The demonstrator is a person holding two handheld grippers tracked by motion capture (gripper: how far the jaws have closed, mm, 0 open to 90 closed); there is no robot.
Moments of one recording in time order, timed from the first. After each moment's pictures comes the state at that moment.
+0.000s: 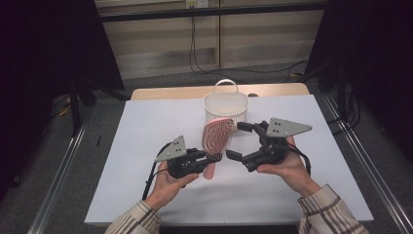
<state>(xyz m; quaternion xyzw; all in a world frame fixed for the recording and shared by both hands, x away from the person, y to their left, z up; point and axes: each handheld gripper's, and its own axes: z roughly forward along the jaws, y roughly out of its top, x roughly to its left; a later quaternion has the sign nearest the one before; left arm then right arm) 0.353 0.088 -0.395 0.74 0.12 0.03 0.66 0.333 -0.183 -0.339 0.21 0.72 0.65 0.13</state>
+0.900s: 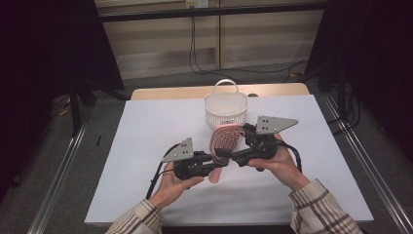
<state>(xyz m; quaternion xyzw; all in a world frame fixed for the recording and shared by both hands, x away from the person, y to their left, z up) 0.350 0.077 -0.402 0.75 0.09 0.00 0.66 0.347 -0.164 -0.345 0.16 0.72 0.67 0.07</state>
